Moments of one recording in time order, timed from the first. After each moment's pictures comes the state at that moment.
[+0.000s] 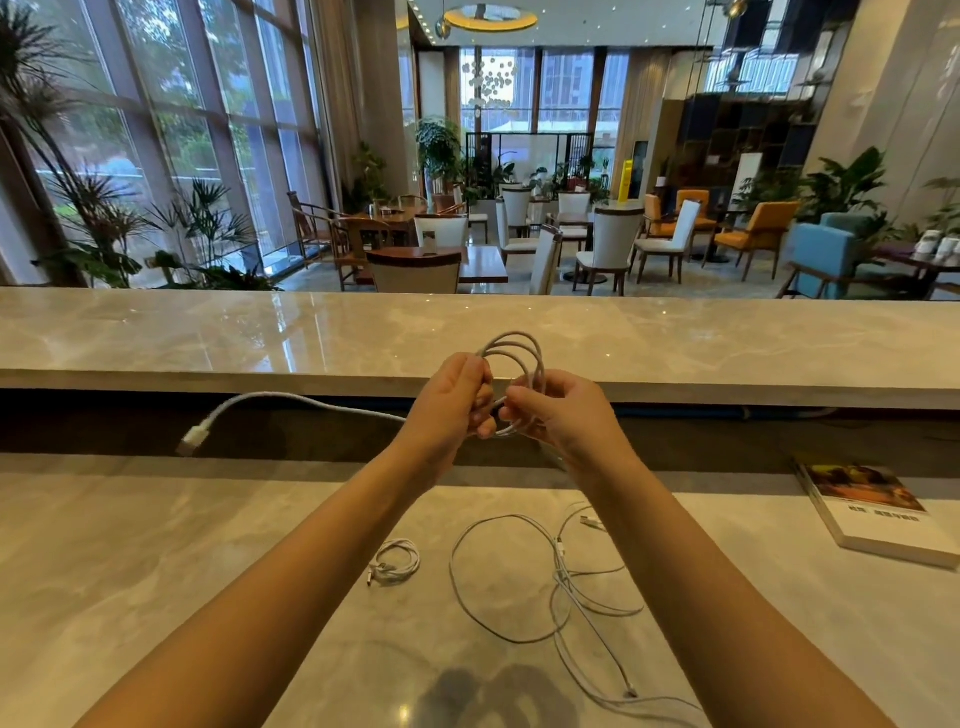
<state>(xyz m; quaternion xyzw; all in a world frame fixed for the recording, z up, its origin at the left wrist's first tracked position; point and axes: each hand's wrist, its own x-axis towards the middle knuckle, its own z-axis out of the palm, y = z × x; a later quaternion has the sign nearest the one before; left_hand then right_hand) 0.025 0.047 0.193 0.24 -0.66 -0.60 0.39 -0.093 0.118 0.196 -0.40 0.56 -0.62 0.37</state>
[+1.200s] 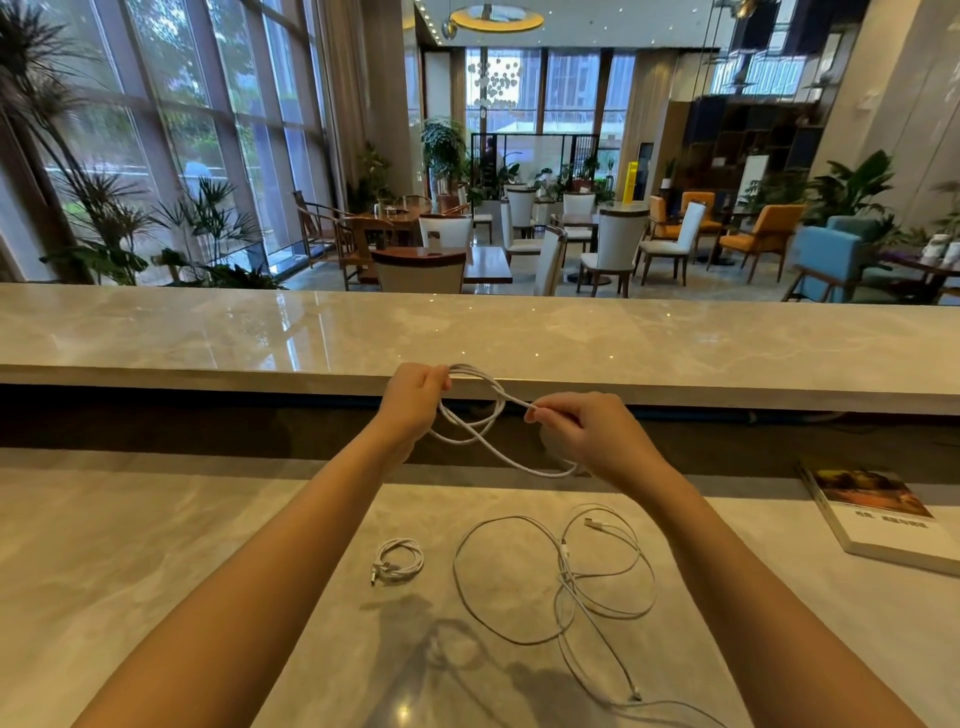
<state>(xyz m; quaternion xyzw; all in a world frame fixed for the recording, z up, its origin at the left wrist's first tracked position) 0.032 -0.014 0.178 0.41 -0.72 -0.39 0.40 -0.121 0.122 0.185 -0.63 0.69 -0.34 0.07</state>
